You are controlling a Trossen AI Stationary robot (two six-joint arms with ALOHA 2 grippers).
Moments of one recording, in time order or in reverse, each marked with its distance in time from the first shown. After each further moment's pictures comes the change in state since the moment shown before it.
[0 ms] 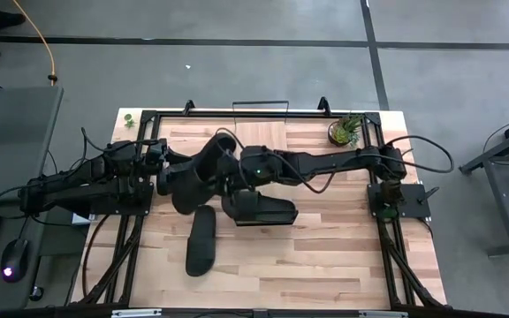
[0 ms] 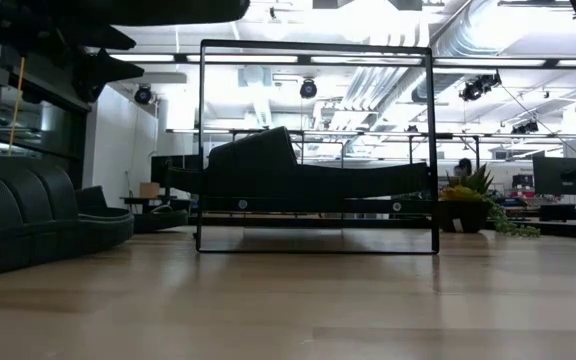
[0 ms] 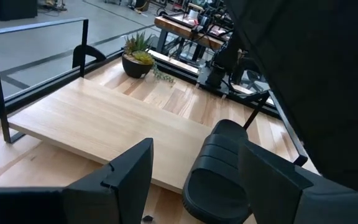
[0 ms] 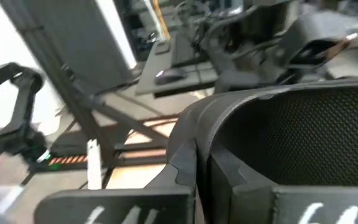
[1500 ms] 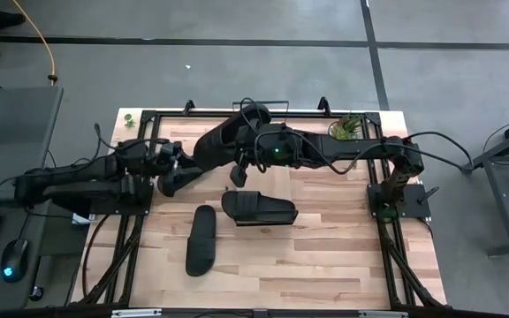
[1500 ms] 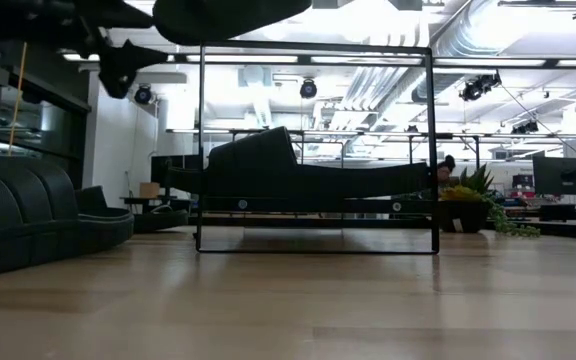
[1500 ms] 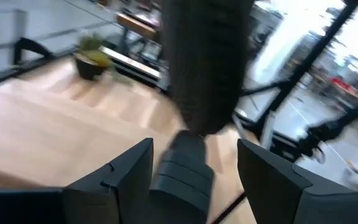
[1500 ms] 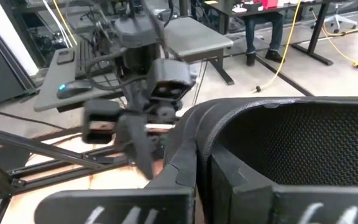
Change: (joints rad) left arm -0.049 0.216 0.000 0.282 0.118 -0.094; right arm -0.057 -0.156 -0.002 -0.219 0.321 -0.046
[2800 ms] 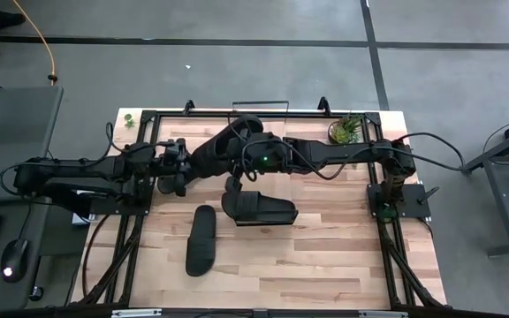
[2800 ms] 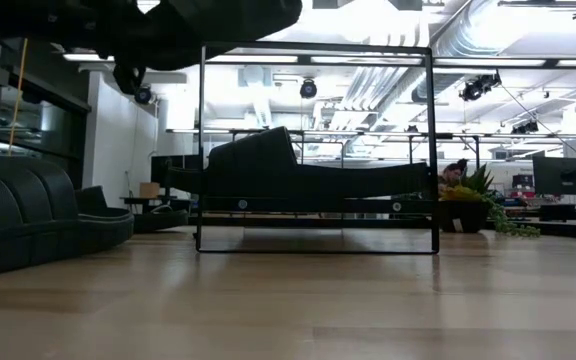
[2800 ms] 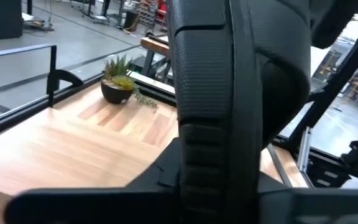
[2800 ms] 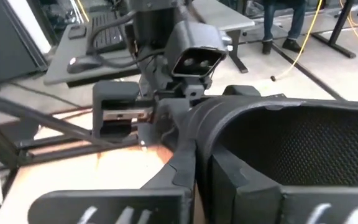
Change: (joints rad) left arm -0.119 0.118 0.000 0.163 -0.243 0.081; right arm 0.004 0.070 -0.001 0.012 -0.055 -0.035
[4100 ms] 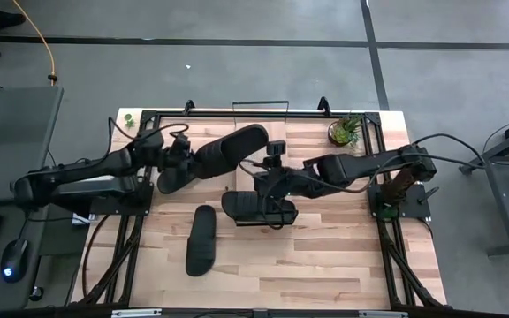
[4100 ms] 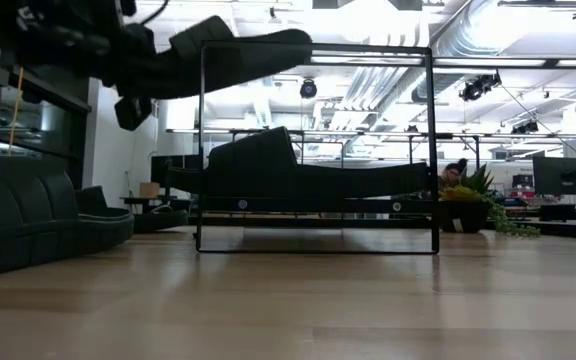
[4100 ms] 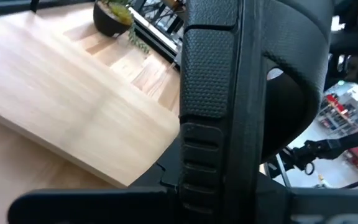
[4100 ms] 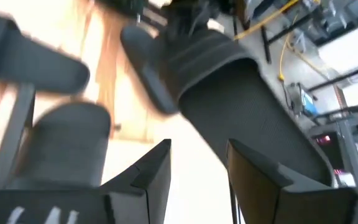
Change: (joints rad) left arm 0.344 0.106 0.001 -0.072 0.458 -0.246; right arm 0.204 -0.144 0.004 -0.573 0.422 -0.430
